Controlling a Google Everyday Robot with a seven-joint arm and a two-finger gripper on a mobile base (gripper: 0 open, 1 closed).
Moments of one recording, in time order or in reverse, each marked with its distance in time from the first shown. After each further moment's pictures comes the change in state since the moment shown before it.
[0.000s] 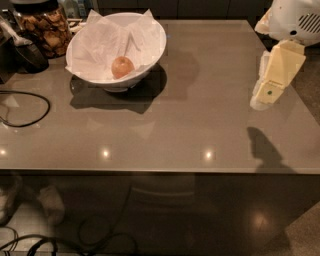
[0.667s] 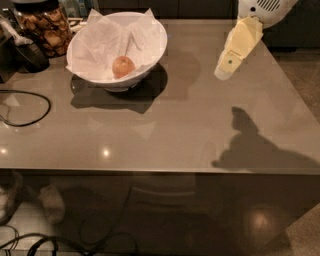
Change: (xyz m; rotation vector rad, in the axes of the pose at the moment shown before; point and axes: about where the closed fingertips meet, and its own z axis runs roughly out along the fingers) arm -0.041 -0.056 0.025 -0.036 -0.058 0.175
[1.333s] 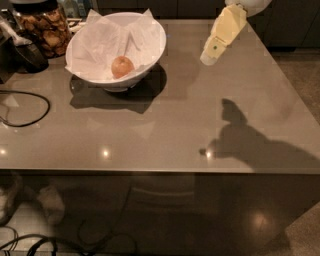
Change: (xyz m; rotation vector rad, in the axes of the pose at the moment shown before) arm -0.039 -0.024 0.005 0.022 -0.069 -0.002
